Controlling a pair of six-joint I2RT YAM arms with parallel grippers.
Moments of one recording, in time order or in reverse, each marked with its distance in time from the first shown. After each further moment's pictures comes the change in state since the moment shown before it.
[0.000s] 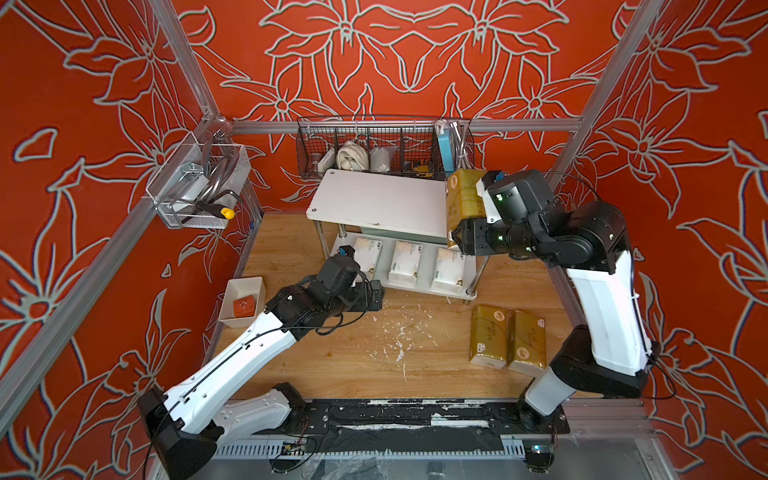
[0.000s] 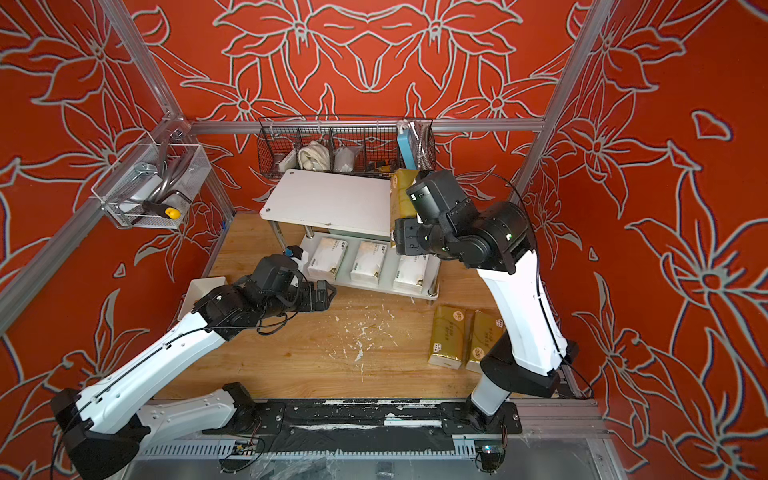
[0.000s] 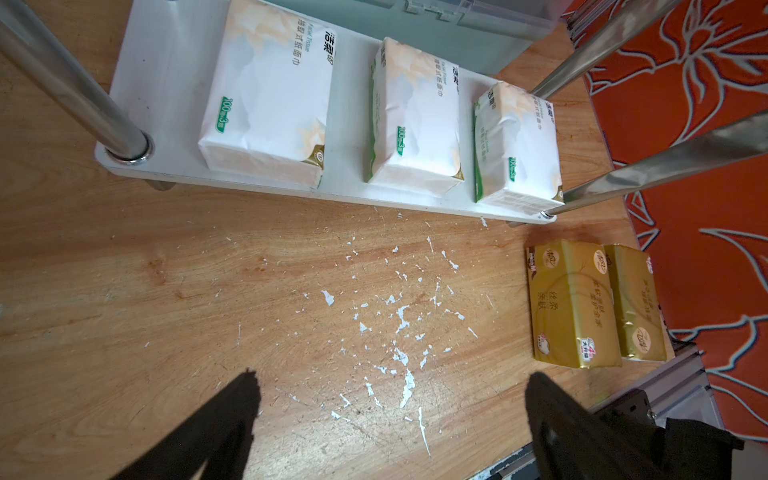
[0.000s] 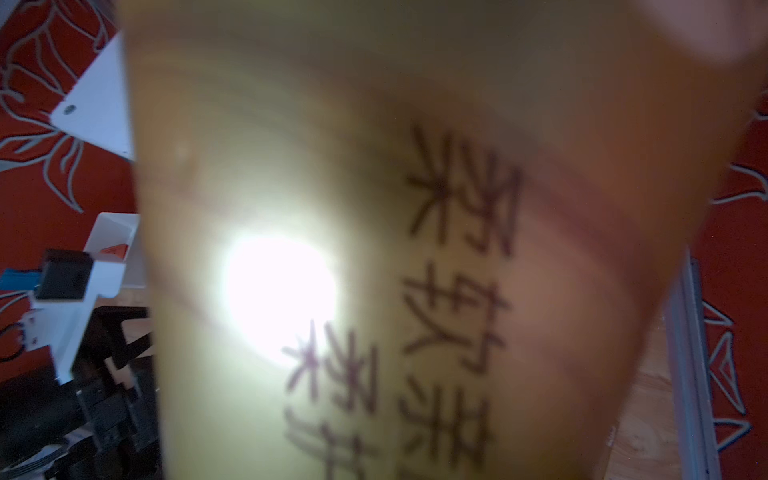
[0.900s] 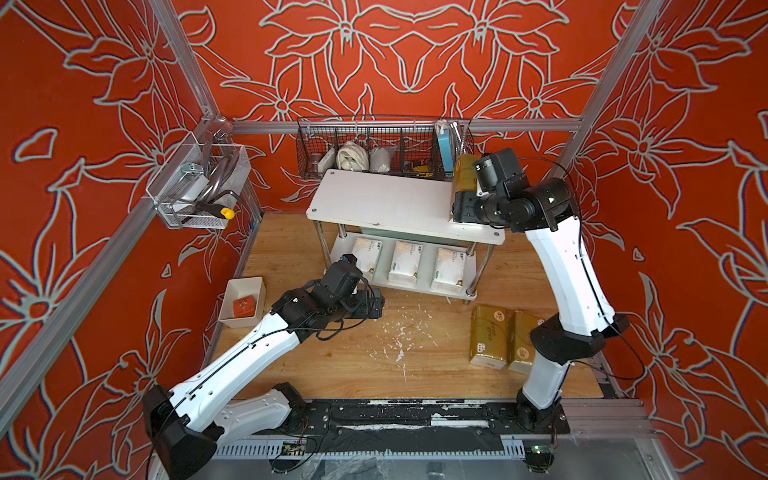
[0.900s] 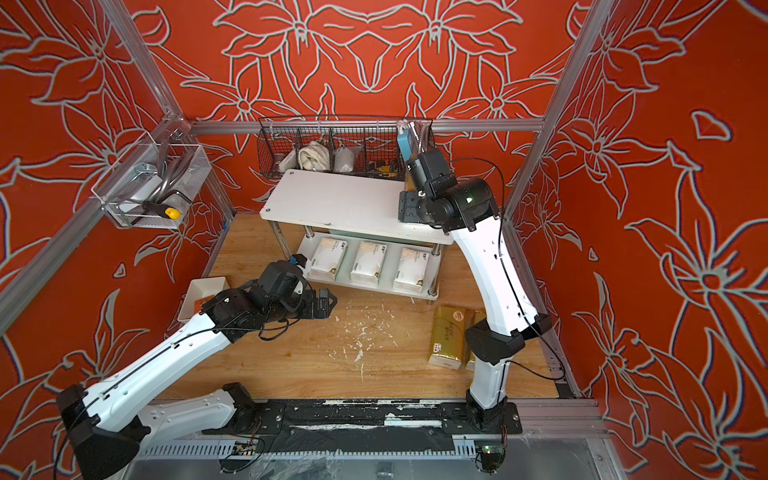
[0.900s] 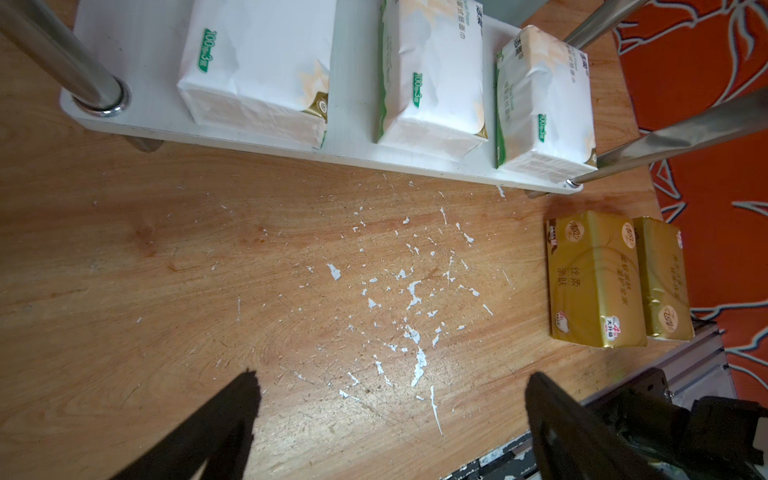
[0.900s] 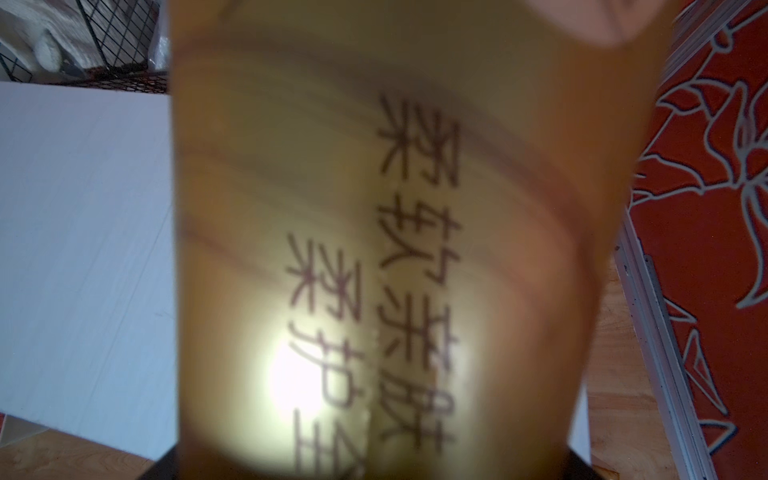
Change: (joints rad) left arm 0.000 0.001 -0.070 0.002 0.031 -0.005; right arm -0.215 0.164 -0.014 0.188 -0.006 -0.016
